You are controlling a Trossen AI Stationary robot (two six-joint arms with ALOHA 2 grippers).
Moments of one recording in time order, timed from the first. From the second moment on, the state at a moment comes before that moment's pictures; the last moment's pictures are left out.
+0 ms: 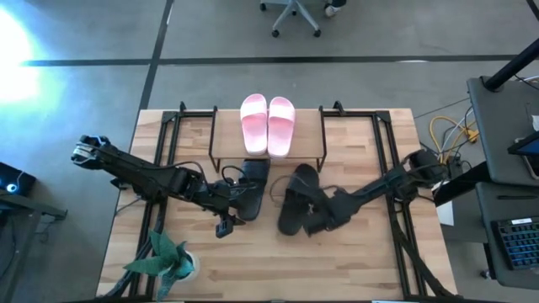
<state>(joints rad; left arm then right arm) -0.31 1.27 1.00 -0.49 -0.02 -0.52 0.38 1.79 1.10 -0.88 0.36 1.34</state>
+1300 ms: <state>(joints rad) -0.37 1.27 0.91 -0.50 -0.01 -0.63 0.39 1.79 1.11 -0.75 0.40 1.22</state>
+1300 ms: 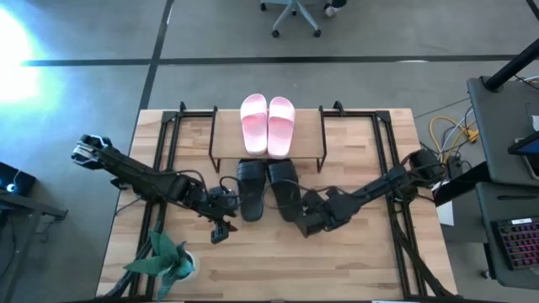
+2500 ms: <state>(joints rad) -0.45 1.27 0.86 -0.48 -0.10 -0.86 0.27 1.81 1.07 -0.56 0.22 1.10</state>
